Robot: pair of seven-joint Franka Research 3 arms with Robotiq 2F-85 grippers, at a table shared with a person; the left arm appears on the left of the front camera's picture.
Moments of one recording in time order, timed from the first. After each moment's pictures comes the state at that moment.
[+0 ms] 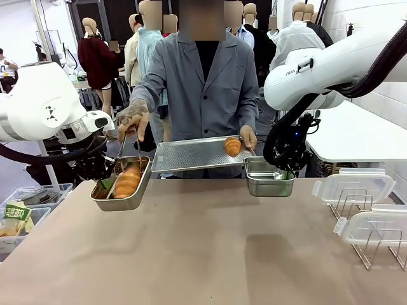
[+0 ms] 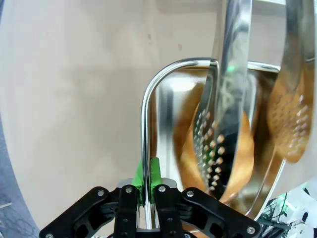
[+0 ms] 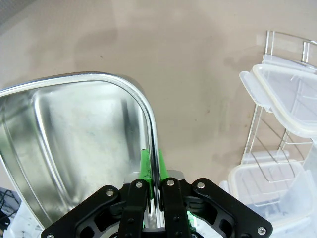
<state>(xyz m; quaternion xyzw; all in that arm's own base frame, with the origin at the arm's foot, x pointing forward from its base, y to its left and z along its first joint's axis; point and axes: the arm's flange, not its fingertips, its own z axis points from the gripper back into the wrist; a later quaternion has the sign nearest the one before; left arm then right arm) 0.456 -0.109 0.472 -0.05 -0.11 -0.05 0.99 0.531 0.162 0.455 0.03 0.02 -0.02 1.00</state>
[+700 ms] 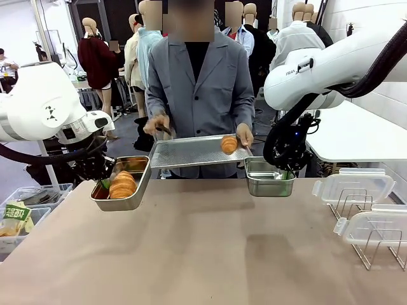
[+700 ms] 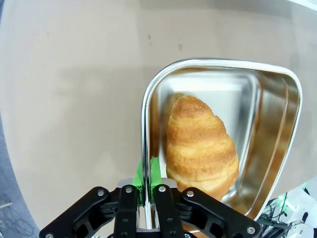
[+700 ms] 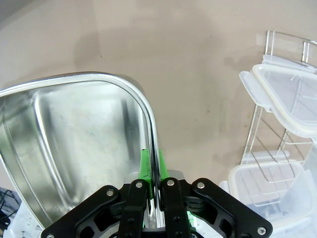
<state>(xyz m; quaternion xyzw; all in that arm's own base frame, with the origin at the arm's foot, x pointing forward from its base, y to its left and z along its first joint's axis) 0.456 -0.109 0.472 -0.05 -0.11 -0.05 0.99 0.531 0.162 0.455 0.03 0.02 -0.02 1.00</state>
